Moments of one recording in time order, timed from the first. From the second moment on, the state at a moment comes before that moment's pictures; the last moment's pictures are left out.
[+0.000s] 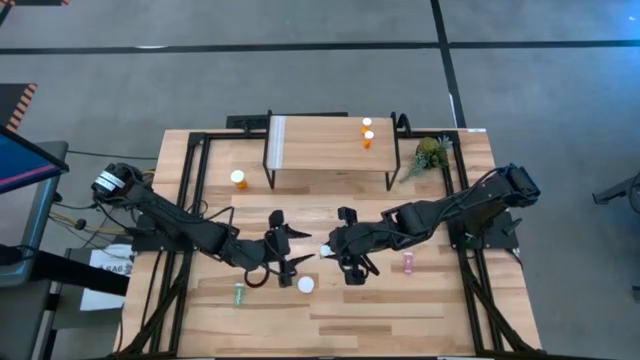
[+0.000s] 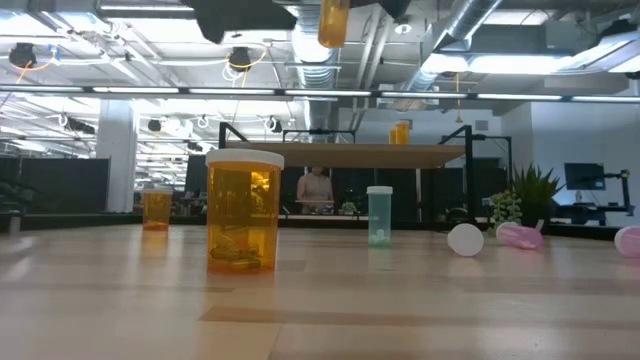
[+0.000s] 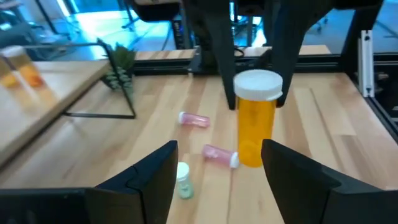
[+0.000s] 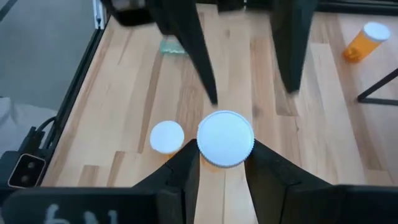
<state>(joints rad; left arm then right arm) -0.47 1.42 0.86 0.18 -0.64 -0.14 0.31 1.62 1.40 -0.48 0.18 0.16</state>
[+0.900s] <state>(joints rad) -0.54 1.37 0.85 0.08 -0.77 -0.13 0.01 1.41 1.40 -0.68 0.15 0.12</state>
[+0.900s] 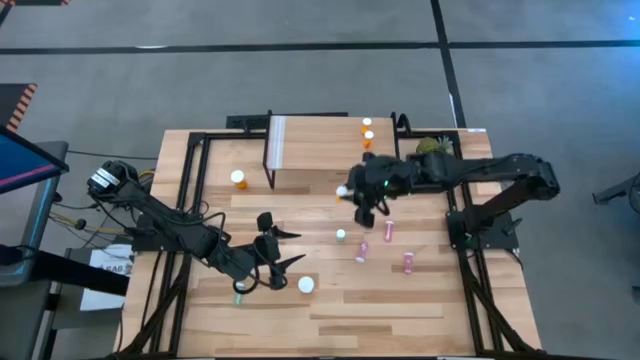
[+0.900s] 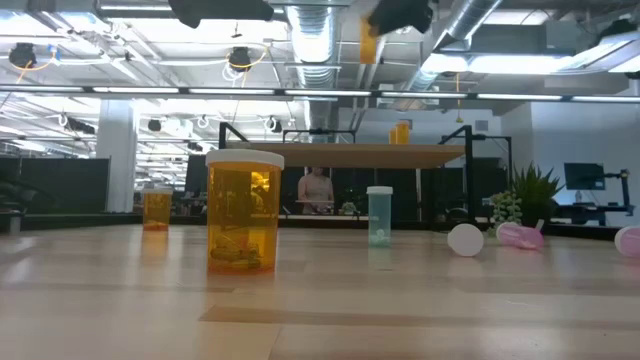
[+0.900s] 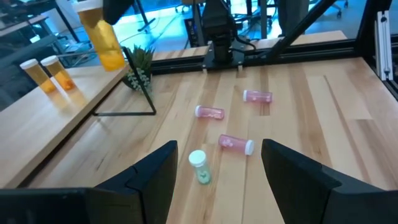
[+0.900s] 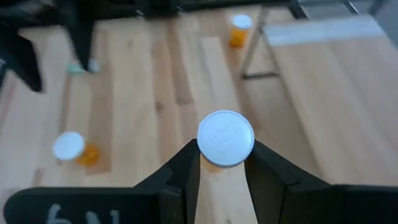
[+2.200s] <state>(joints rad) -0.56 1.31 0.73 0.49 -0.69 0.05 -0.39 1.13 1.05 -0.52 0.10 0.13</state>
